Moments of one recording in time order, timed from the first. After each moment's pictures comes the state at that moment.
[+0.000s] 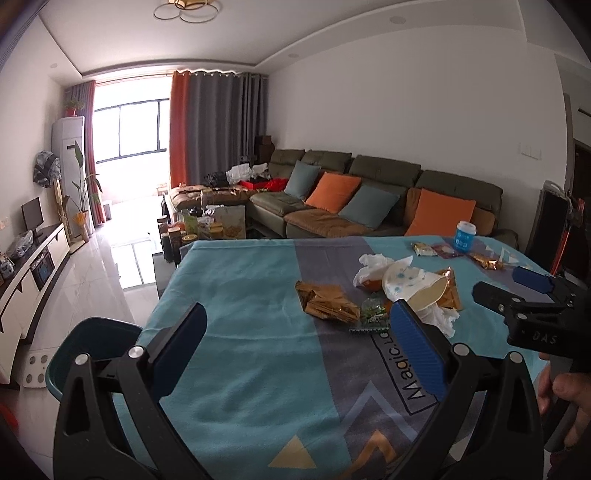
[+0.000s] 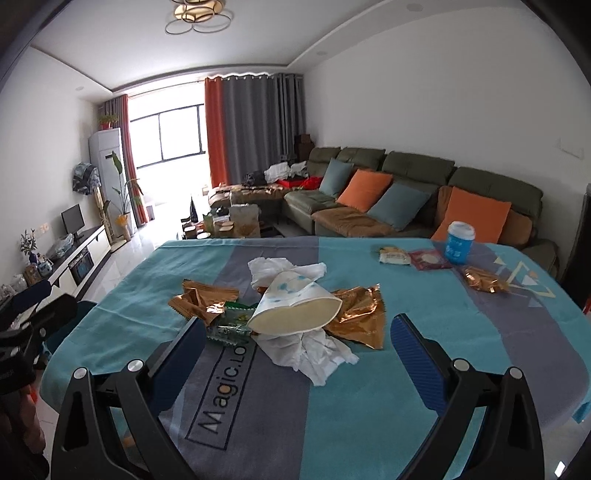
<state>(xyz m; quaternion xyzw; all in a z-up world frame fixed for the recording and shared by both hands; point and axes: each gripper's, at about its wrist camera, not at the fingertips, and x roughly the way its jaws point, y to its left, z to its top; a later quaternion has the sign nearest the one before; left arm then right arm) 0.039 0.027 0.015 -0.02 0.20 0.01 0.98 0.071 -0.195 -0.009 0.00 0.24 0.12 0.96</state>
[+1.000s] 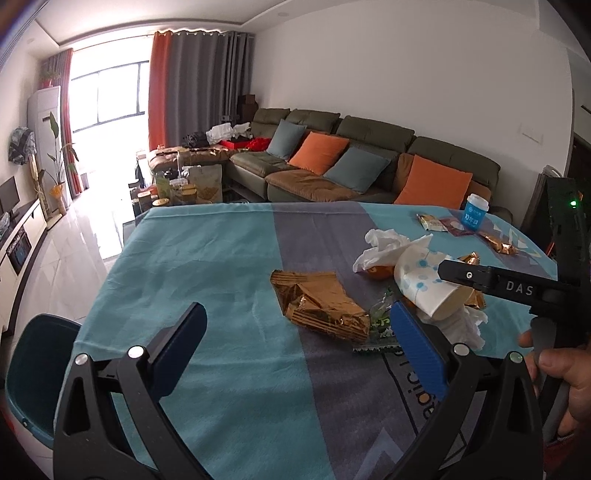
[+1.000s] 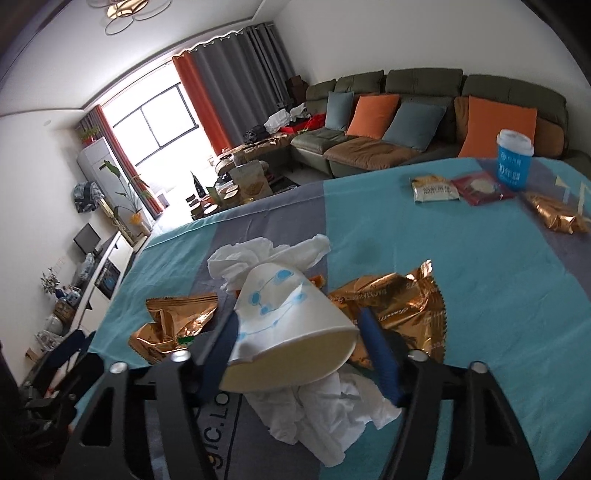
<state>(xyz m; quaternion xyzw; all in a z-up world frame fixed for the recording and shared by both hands) 0.158 0.020 -0.035 -0.04 0.28 -0.03 0.96 0.198 -0.200 -0.058 0.12 0.37 0.16 0.91</state>
